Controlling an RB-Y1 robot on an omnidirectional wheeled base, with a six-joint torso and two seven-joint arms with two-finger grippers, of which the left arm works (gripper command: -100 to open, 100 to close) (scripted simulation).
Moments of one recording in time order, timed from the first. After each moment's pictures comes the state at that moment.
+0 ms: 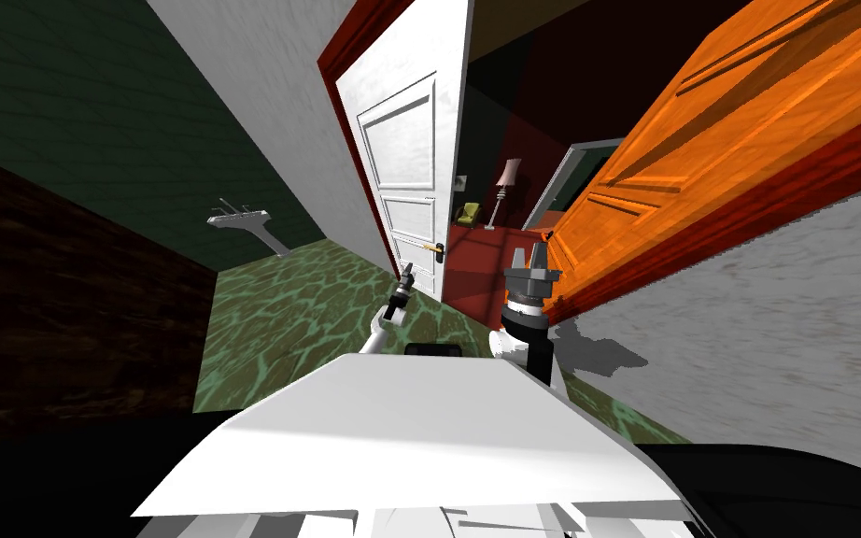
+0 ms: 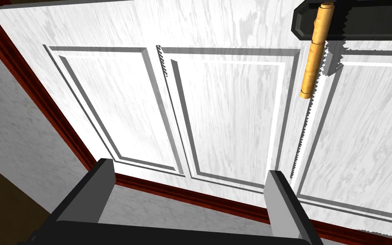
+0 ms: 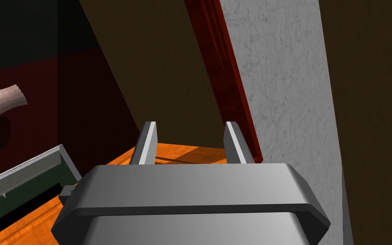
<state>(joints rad) -0.06 0.08 -0.19 -1.37 -0.09 -0.47 0.08</state>
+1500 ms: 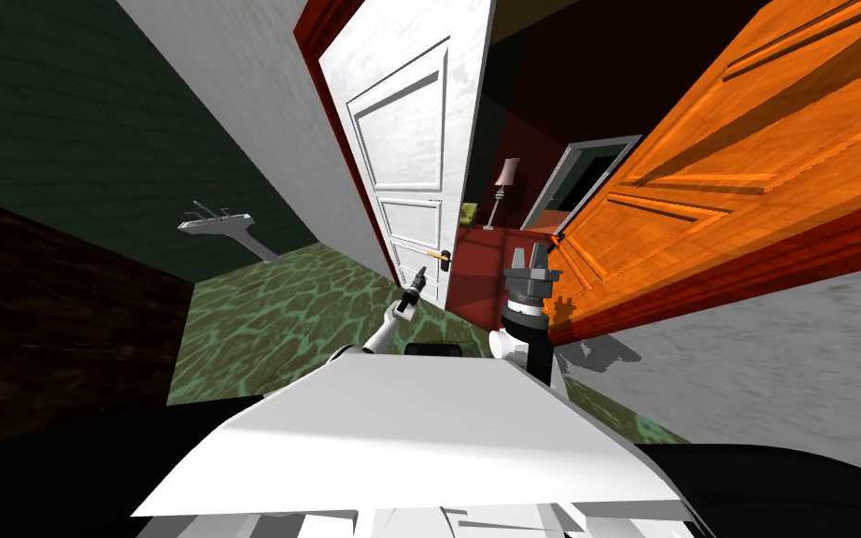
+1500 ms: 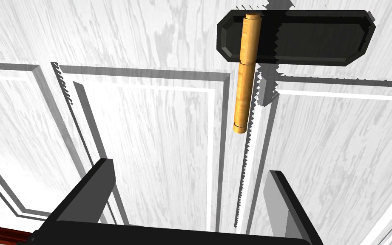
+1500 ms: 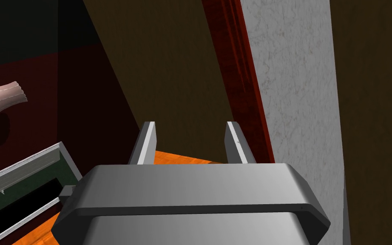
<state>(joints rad) -0.29 0.03 -0.25 -1.00 -0.09 -0.45 0.15</state>
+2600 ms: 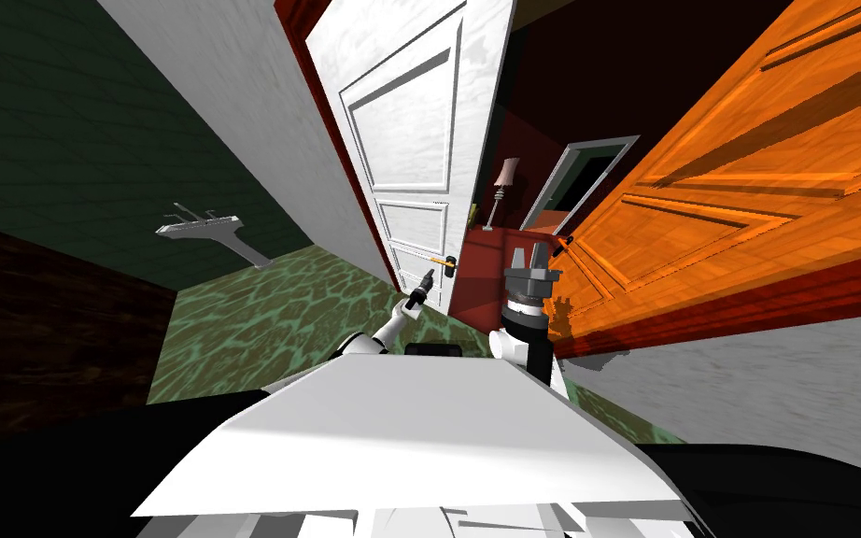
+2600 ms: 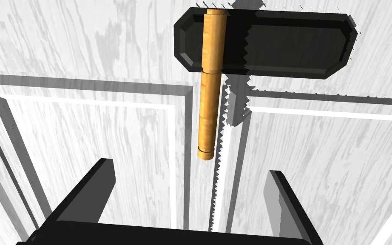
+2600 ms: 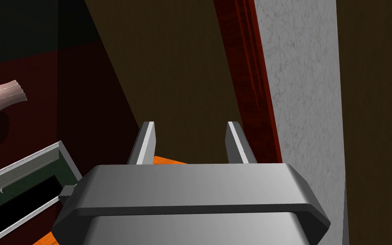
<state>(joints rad) -0.42 -0.02 -0.29 -0.78 -0.10 -0.44 0.20</state>
